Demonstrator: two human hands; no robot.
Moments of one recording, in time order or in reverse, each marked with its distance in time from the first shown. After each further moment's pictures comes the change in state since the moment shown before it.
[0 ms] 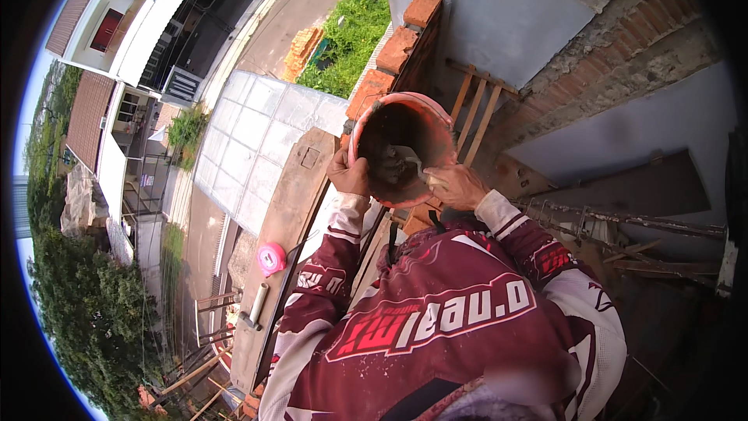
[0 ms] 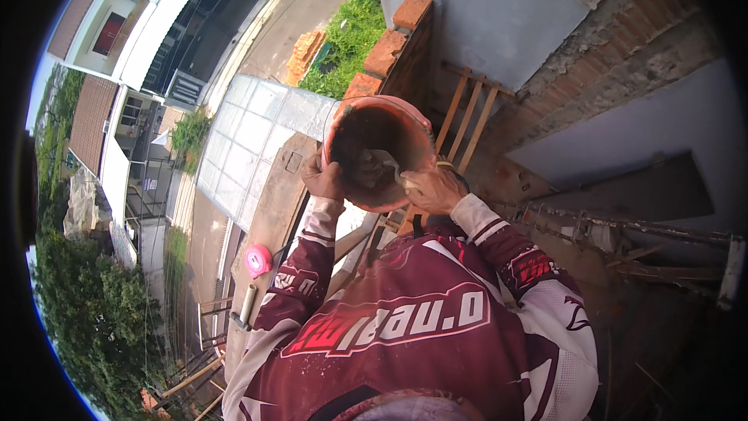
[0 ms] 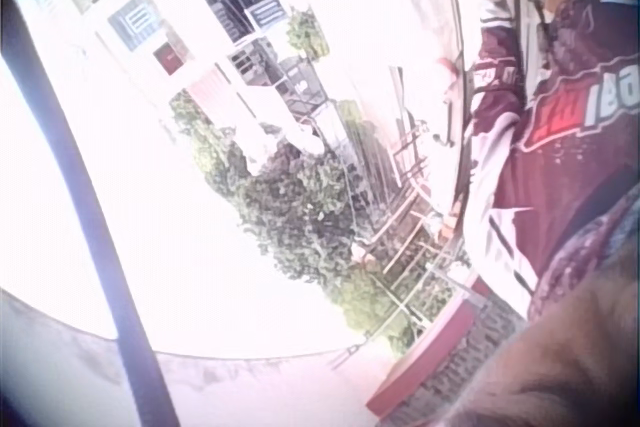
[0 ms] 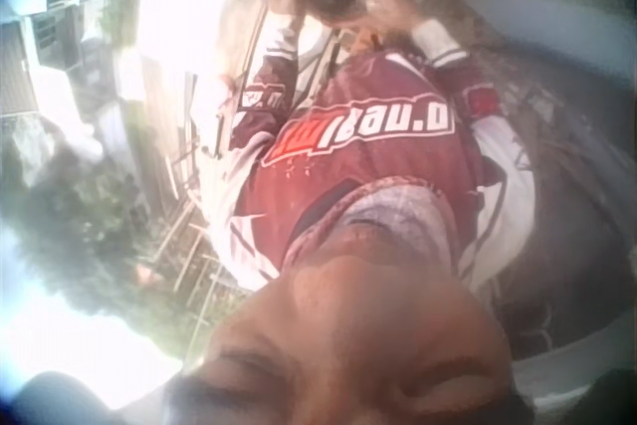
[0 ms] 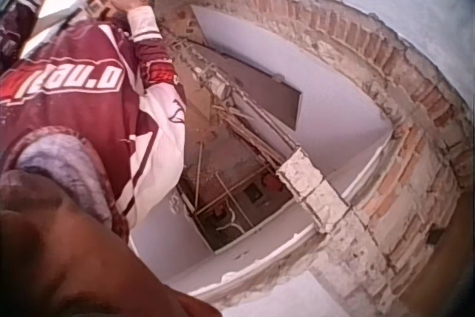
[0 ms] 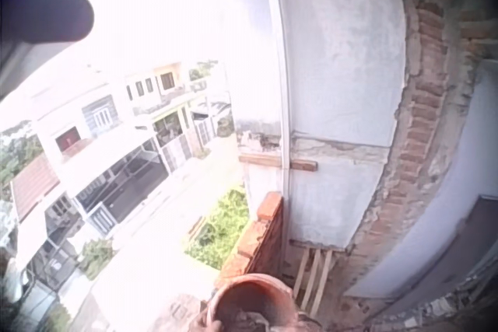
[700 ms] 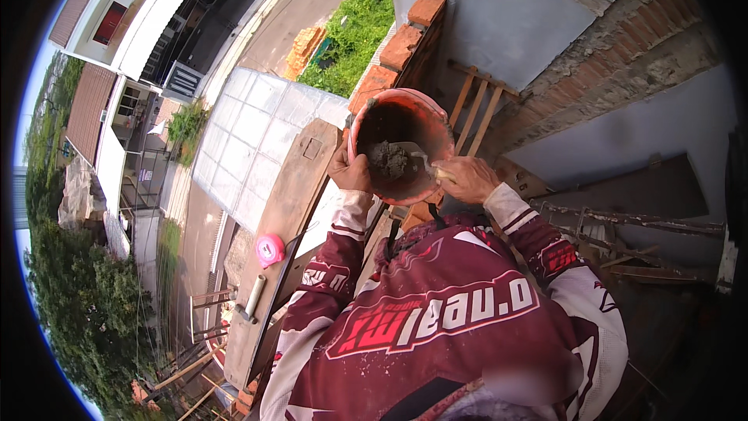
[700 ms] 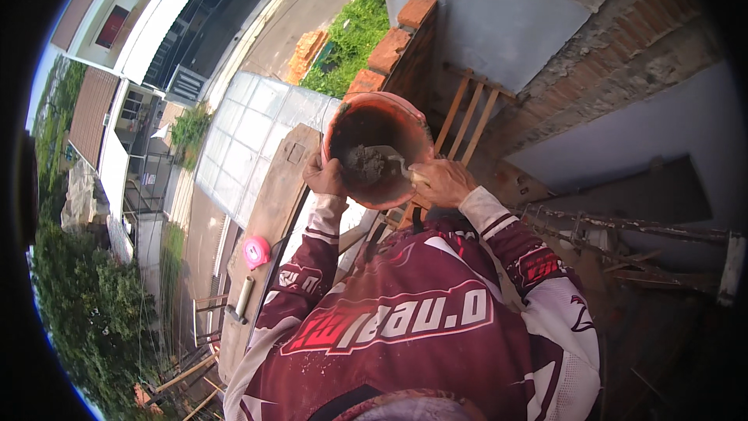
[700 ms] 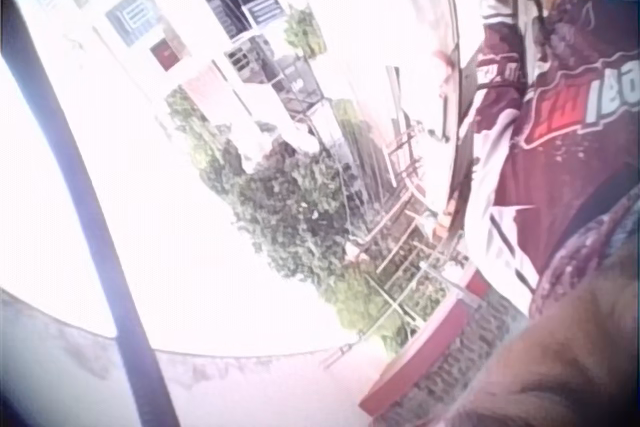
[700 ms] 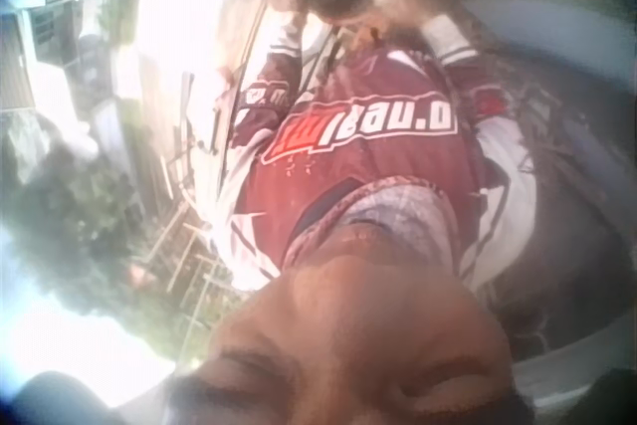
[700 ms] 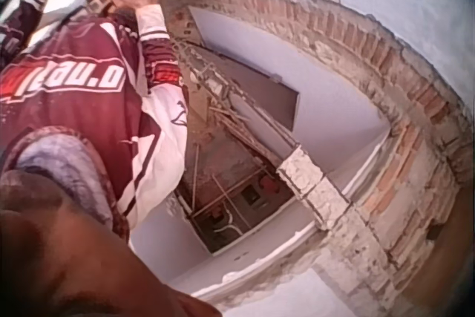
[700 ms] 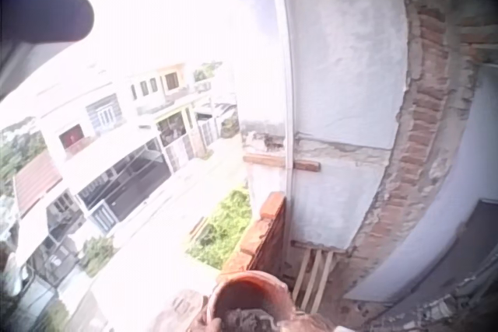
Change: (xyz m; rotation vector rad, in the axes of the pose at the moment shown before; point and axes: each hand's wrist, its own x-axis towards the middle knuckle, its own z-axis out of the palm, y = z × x) left_hand -0.015 -0.003 -0.008 -0.010 0.062 0.001; right_hand -0.008 -0.011 -0.014 -0.072 -0.004 0.032
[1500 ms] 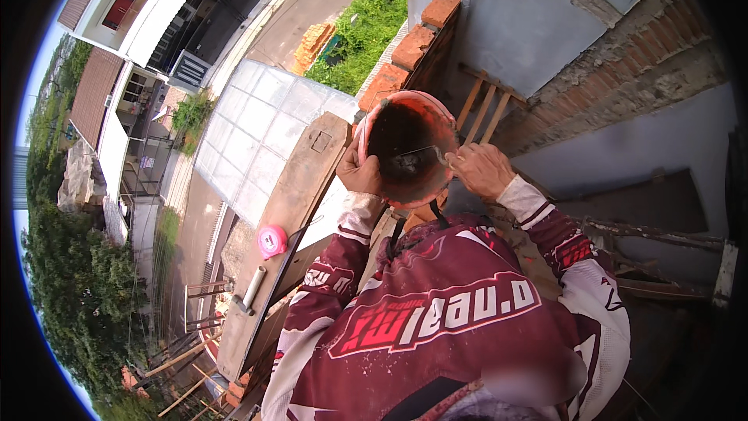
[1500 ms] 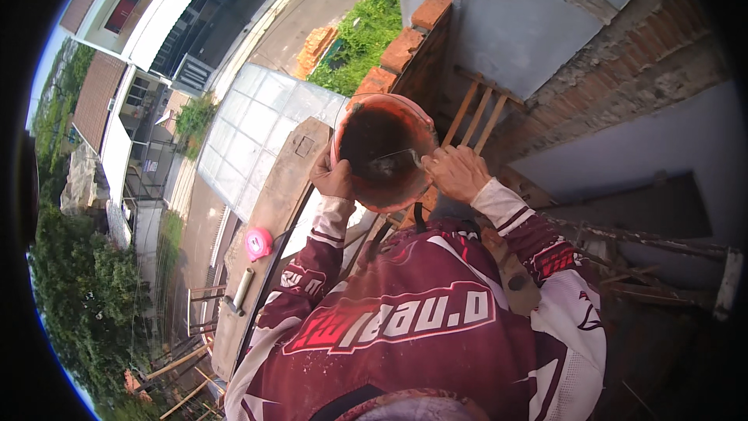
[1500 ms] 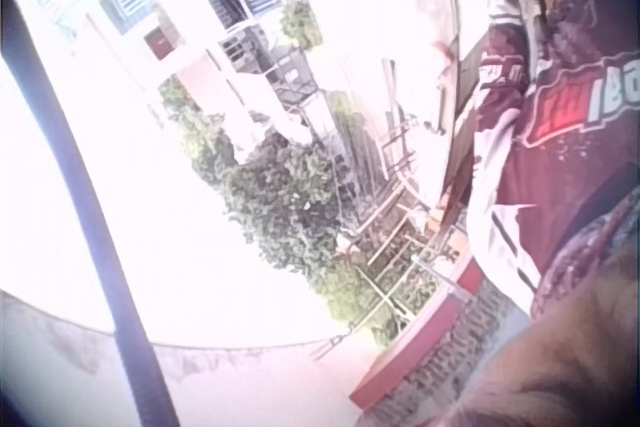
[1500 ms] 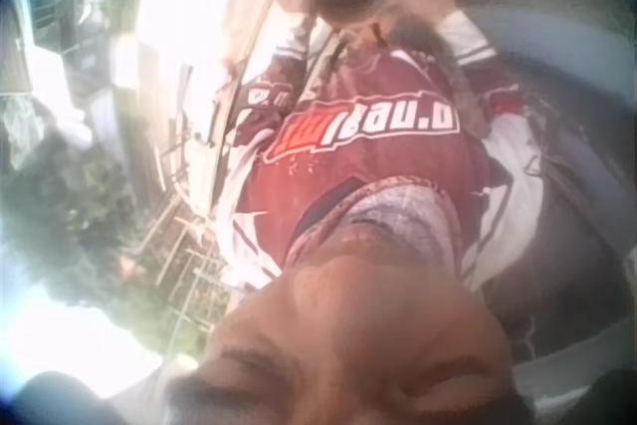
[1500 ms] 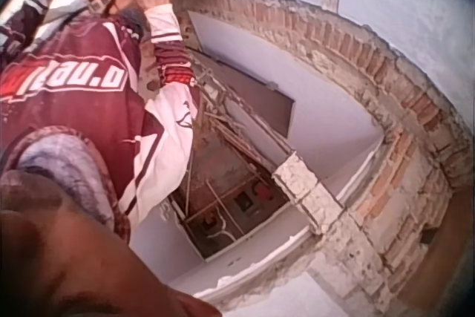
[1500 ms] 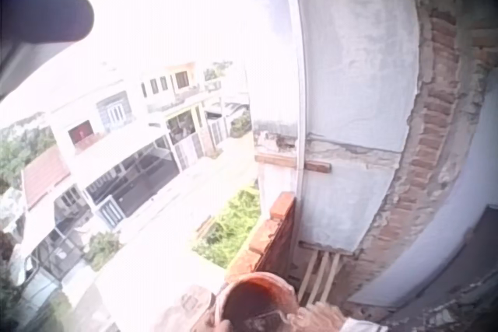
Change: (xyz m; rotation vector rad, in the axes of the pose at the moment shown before) left_hand -0.020 0.010 0.000 -0.119 0.031 0.091; right_hand 0.013 -0.024 -0.040 -0.446 -0.034 -0.161
